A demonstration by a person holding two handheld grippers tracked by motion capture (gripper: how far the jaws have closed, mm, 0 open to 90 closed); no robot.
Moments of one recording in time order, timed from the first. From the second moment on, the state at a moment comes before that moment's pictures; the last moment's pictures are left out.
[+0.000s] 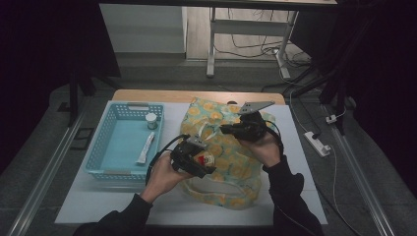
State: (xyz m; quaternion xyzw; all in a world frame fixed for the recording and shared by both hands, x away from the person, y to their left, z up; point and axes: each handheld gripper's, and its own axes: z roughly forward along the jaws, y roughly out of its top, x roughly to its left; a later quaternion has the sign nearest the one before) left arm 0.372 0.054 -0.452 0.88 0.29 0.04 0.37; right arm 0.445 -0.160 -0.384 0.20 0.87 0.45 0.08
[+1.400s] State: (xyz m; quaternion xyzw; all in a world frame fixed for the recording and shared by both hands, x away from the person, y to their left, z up) left arm 0.436 0.026 -0.518 0.87 0.34 0.10 0.35; right arm 0.458 -0.159 -0.405 0.21 0.87 0.44 0.07
